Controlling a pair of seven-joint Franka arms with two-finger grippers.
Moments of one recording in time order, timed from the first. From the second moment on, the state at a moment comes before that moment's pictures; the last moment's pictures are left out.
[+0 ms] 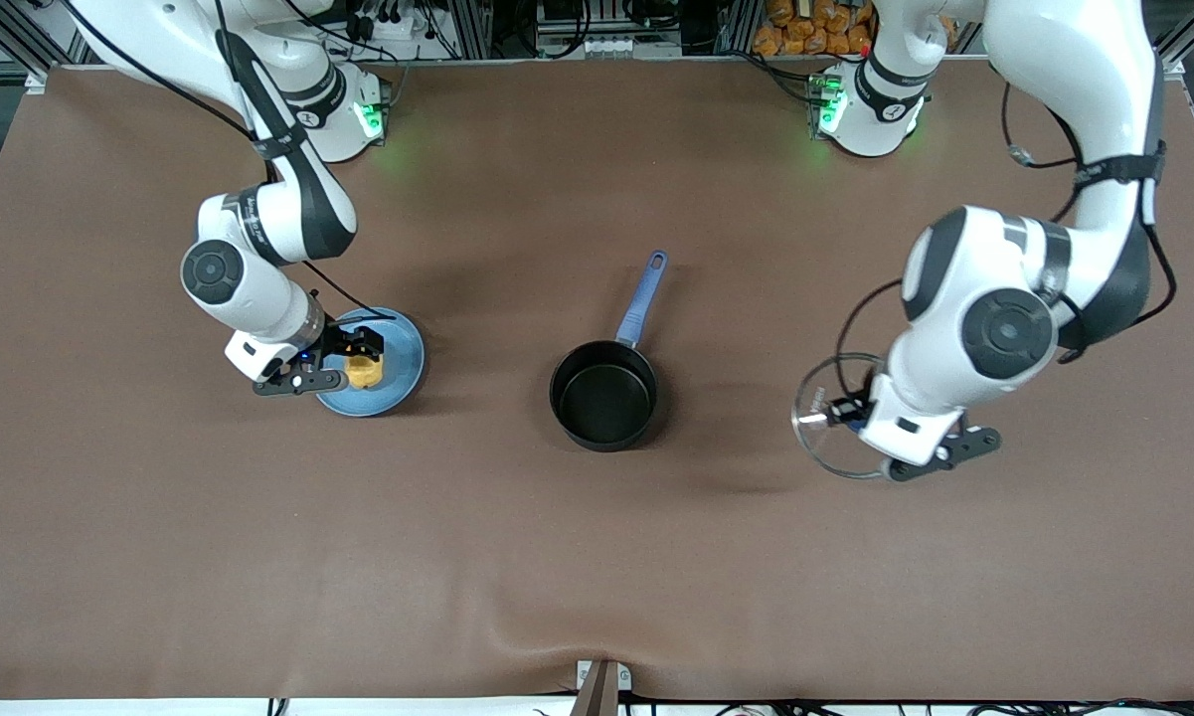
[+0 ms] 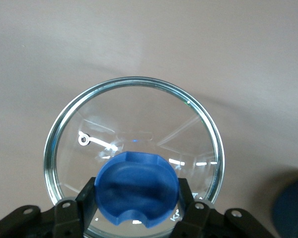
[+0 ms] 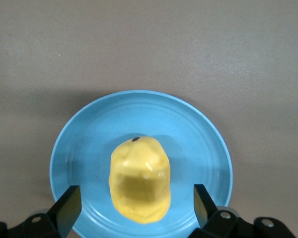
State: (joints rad) left arm -0.24 0.47 -0.04 -1.50 0.04 1.88 -0.59; right arm 0.16 0.26 0.06 -2.25 0.04 2.46 0.09
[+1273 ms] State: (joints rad) left arm -0.05 0.40 -0.04 -2.06 0.04 2.50 -0.37; right arm 0.17 0.20 0.06 -2.14 0.04 2.27 0.08
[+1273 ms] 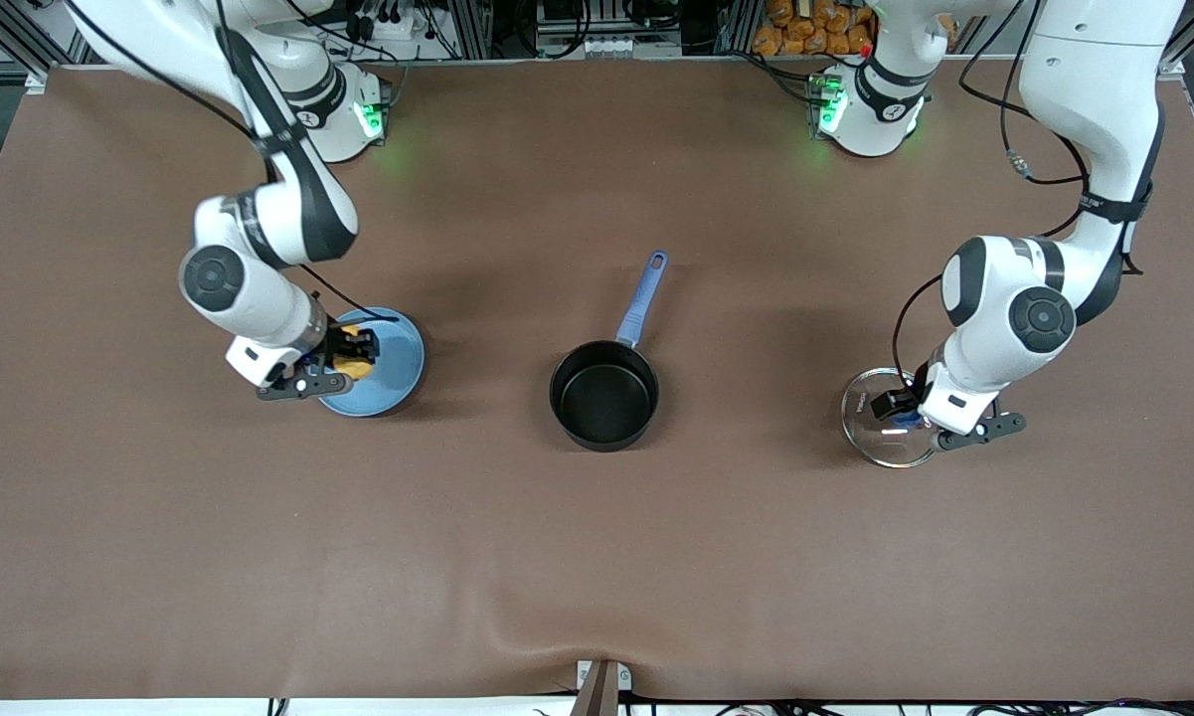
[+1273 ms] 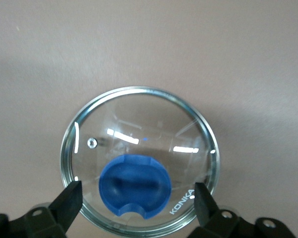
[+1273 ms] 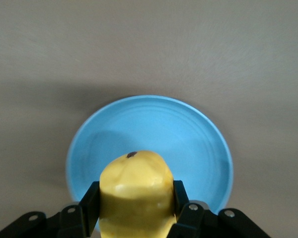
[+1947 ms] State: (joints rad) left arm -0.05 0.22 -0.05 -1.80 0.04 2.10 -0.37; right arm 0.46 0.18 0.07 -1.82 0.04 2.03 0.52
